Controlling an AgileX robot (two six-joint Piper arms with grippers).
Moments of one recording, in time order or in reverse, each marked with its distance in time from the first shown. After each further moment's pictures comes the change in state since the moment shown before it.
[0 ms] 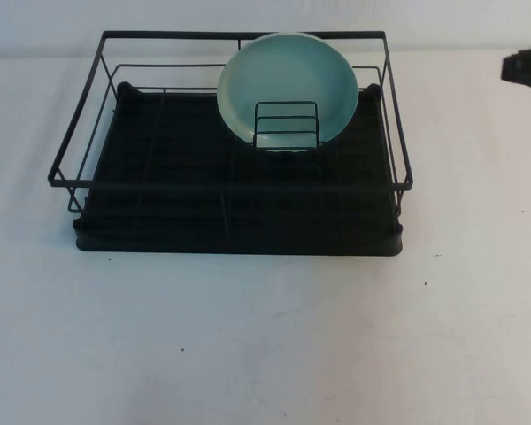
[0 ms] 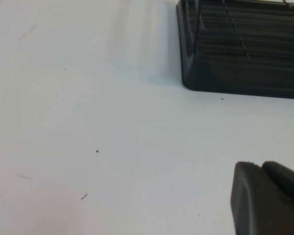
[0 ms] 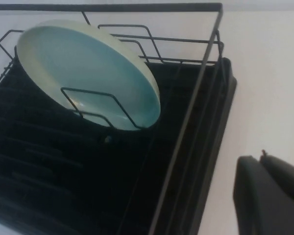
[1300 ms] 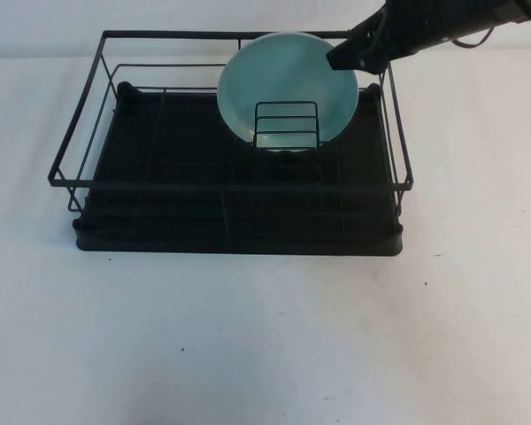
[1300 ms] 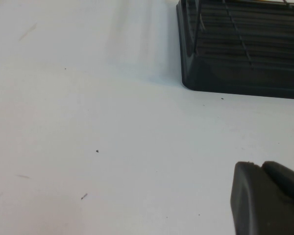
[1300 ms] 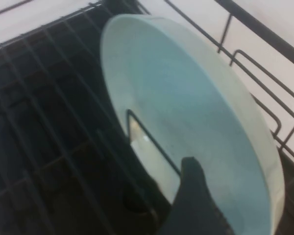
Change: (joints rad) right arm 0.206 0.748 -1.025 -0.160 0.355 -0.187; left arm 0.000 0.000 0.000 0.000 0.000 0.000
